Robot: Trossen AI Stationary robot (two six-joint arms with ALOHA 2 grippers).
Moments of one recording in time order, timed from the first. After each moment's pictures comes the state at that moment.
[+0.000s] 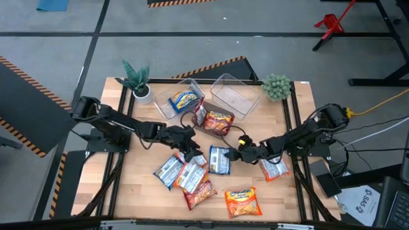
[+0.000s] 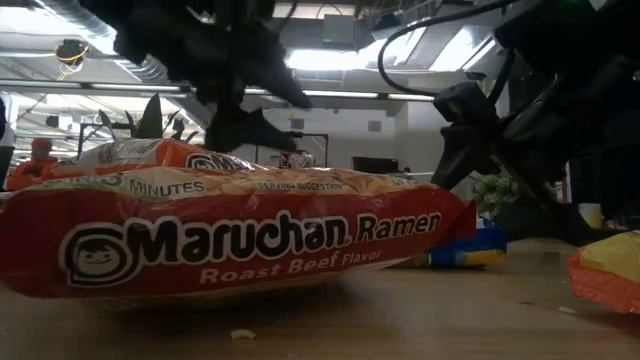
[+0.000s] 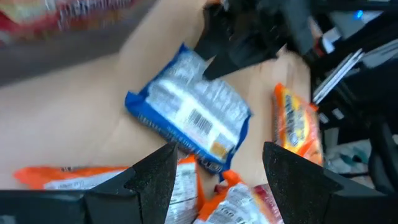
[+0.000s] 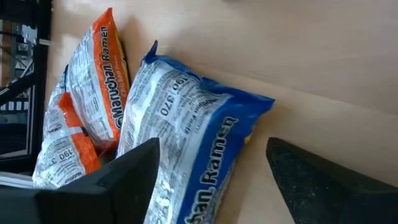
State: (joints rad) left arm -0.13 1.51 0.73 0.23 0.00 -0.81; right arm 0.33 1.61 0.52 0.30 0.31 1.59
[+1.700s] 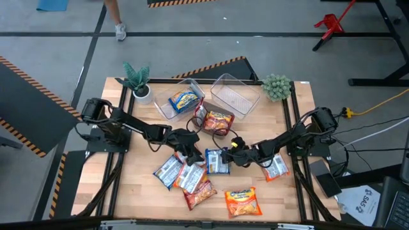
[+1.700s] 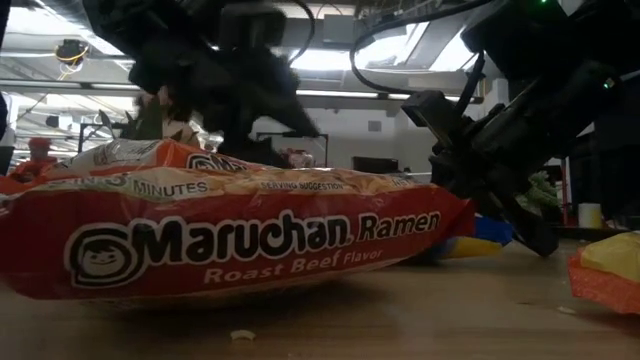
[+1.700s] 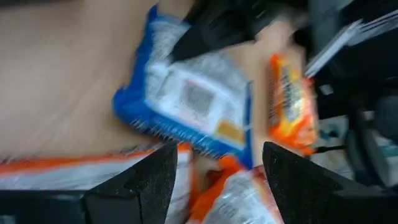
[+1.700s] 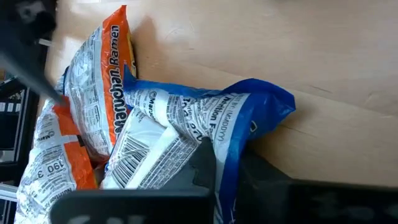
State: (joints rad) left arm -0.11 1.65 0.74 0.35 0.16 -0.84; right arm 0.33 1.76 0.64 0.32 0.36 1.54
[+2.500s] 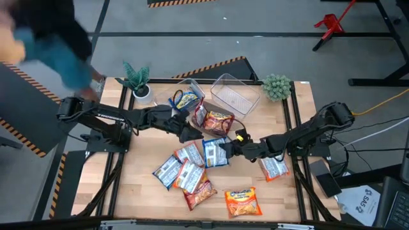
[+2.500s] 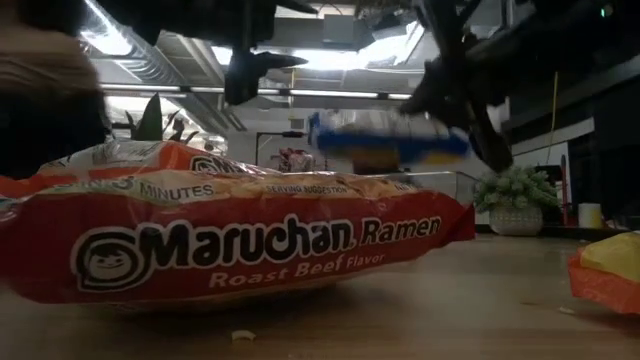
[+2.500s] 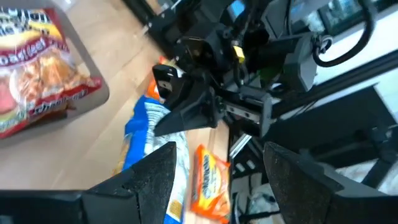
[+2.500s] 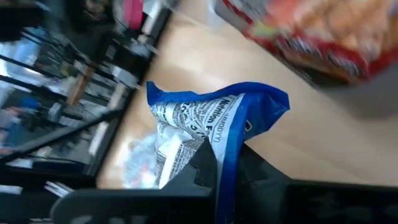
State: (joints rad) left arm 0.03 1.30 0.73 0.33 0.19 -0.93; right arm 0.33 1.51 0.64 0.36 0.54 1.30
